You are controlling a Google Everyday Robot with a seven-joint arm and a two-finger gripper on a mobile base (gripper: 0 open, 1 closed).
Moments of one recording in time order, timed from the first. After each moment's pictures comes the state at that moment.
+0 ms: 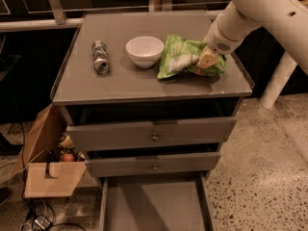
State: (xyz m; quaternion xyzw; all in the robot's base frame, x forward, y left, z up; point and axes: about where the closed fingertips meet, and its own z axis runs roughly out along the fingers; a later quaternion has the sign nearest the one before) arm 0.689 -0.180 0.880 -0.59 0.76 -0.07 0.27
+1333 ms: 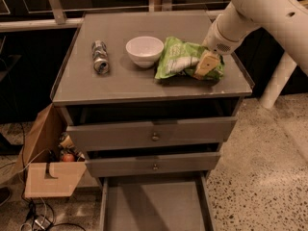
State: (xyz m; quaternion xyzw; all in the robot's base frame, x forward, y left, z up) arm 0.689 -0.180 0.879 -0.59 0.76 -0.06 0.27
